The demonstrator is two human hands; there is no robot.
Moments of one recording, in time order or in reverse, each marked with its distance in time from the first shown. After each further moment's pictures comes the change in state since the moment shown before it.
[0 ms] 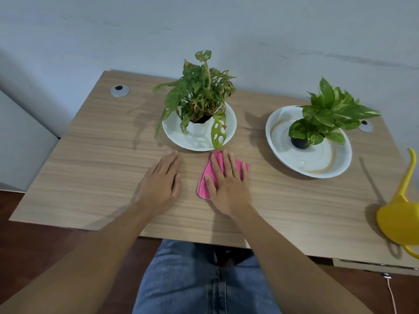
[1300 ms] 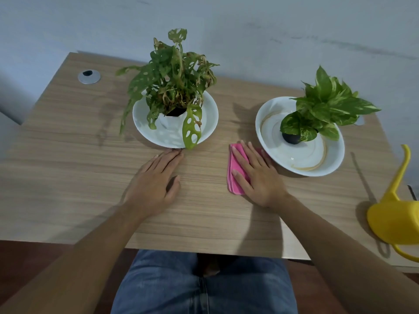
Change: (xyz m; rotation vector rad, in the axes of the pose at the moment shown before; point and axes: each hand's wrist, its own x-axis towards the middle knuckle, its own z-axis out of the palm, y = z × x) left_hand 0.027 0.030 0.005 -0.076 -0.092 0.081; right_hand 0.013 0.134 -0.041 -0.058 -0.033 -0.166
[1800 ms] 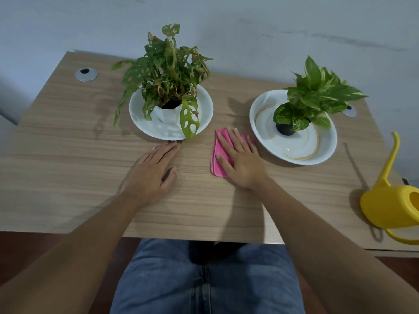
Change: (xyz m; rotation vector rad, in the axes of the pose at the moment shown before) left_hand -0.001 0.000 -0.006 -0.018 -0.047 -0.015; right_hand 0.027 -0.027 0.005 0.043 0.010 0.030
